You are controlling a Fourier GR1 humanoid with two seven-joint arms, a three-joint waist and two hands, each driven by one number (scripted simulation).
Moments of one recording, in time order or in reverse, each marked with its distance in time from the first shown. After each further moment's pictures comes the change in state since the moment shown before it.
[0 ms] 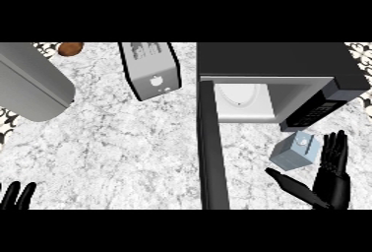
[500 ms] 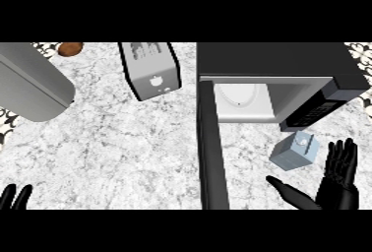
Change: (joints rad) left arm 0.016 -0.005 -0.001 -0.015 -0.002 0.006 0.001; right arm 0.109 0.025 0.061 -0.183 0.000 -0.049 0.082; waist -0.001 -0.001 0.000
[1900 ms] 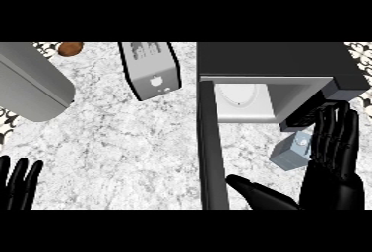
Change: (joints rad) left arm -0.169 0.020 -0.032 0.017 -0.037 0.121 0.122; right arm -0.146 0.020 0.361 -0.503 0.427 -0.209 0.582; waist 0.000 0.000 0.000
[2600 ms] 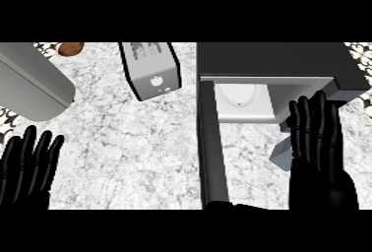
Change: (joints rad) left arm -0.197 -0.016 -0.045 0.063 -0.078 0.093 0.114; right arm -0.090 0.016 0.074 -0.059 -0.028 0.130 0.071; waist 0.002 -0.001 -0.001
